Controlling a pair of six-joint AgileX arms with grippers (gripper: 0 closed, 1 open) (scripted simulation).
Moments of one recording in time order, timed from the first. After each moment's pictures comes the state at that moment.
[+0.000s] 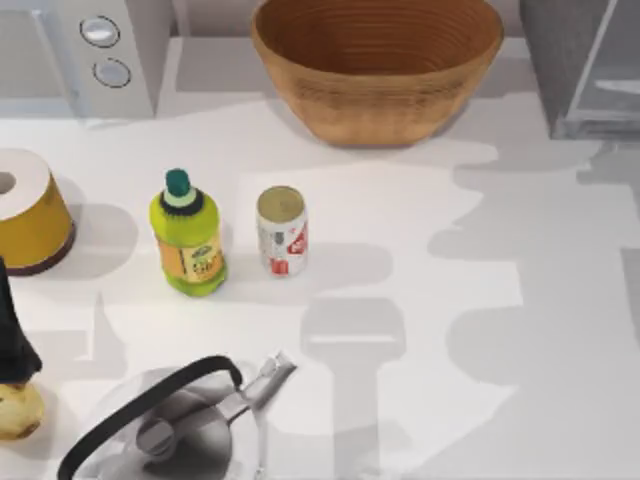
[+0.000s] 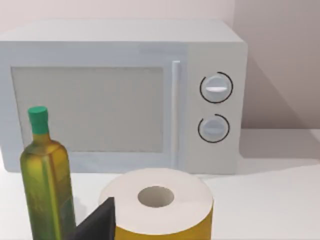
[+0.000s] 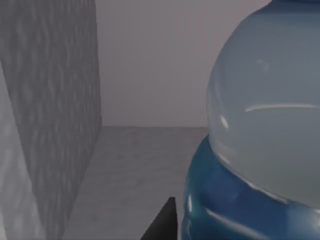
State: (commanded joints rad) left arm 0.00 0.00 0.00 0.00 0.00 0.00; right arm -0.13 1.95 0.74 1.22 -0.10 0.00
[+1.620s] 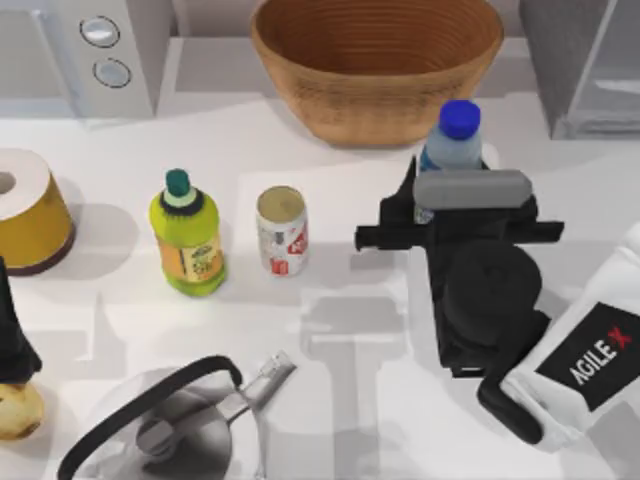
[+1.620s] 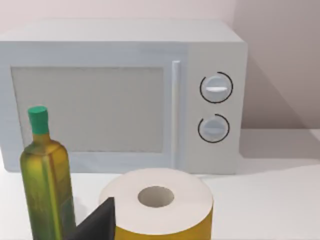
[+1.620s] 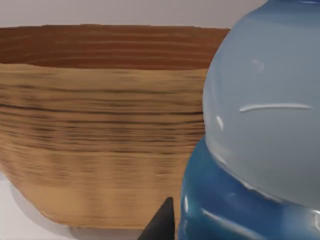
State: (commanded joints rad) left arm 0.00 0.00 0.00 0.00 0.00 0.00; right arm 0.74 2.13 0.68 1.44 0.76 -0.01
